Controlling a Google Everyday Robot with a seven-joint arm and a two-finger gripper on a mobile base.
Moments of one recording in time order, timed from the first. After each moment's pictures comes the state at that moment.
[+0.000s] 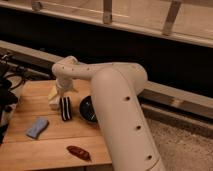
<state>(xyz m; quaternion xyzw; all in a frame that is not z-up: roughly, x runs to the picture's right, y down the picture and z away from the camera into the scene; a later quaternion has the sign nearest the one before) -0.260 0.047 0.888 -0.34 0.04 0.52 0.78</state>
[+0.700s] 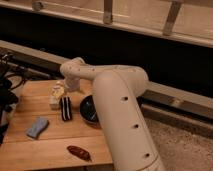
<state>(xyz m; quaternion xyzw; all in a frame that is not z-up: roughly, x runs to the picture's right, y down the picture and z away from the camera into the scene) -0.222 0.053 0.919 -0.34 0.08 0.56 0.75</state>
